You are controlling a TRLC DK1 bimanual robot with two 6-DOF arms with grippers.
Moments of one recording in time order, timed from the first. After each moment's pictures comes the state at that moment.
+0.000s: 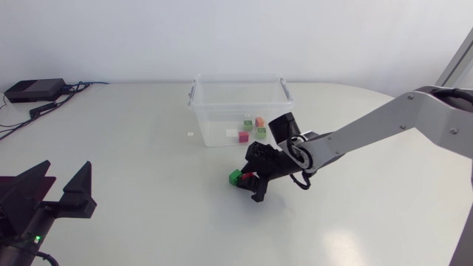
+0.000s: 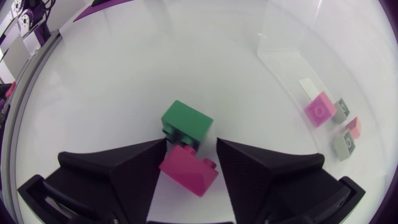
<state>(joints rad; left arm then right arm) 0.01 0.06 0.04 -0.02 -0.03 0.08 0.47 2.05 0.98 0.08 -0.50 -0.67</state>
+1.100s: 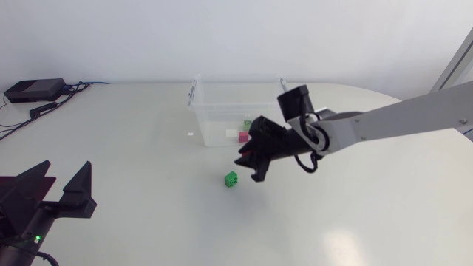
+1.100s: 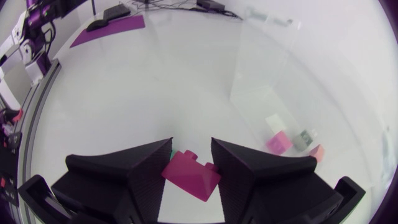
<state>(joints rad) 0.01 0.06 0.04 -0.02 -0.03 0.08 0.45 1.86 1.03 0.02 -0.52 -0.59</state>
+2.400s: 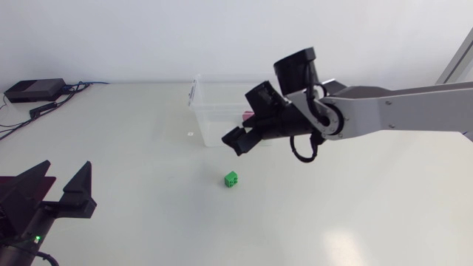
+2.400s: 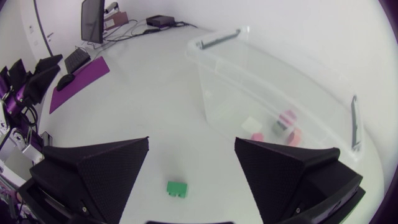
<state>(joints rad) 0.01 0.06 0.04 -0.02 -0.03 0.08 0.55 1.71 1.07 -0.06 -0.28 -0.13</state>
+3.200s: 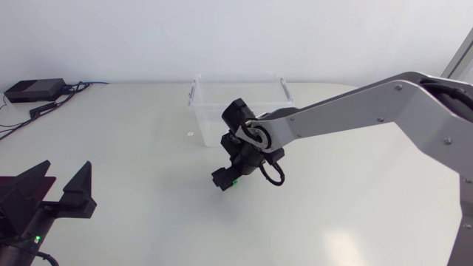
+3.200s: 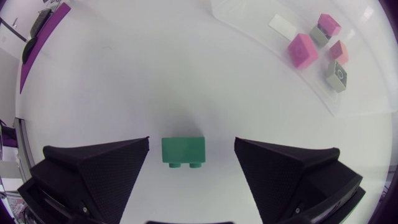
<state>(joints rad) 0.01 0.06 0.04 -0.02 -0.03 0.08 0.67 2.07 1.29 -0.39 -0.08 0.01</state>
